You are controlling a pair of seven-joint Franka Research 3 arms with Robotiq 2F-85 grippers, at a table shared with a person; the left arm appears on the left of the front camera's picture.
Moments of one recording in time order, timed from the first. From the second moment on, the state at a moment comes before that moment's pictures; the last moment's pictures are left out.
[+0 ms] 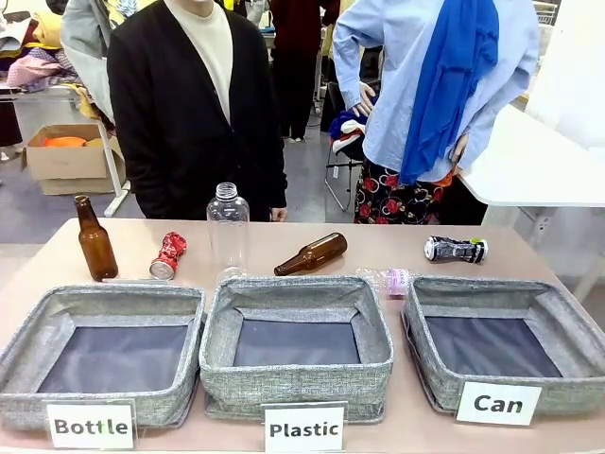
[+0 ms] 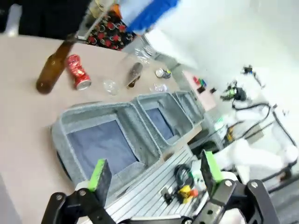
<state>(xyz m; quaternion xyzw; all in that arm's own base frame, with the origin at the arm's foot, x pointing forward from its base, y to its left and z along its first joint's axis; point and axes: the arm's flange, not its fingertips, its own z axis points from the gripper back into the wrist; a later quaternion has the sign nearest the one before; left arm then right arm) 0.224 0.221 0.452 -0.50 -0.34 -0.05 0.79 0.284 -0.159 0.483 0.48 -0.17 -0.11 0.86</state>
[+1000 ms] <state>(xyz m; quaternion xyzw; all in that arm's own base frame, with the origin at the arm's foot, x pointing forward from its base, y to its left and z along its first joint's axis) 0.235 0.236 0.397 -0.54 -0.31 0.02 0.78 0.284 -0.185 0.452 0.50 -0.17 -0.18 0.83</state>
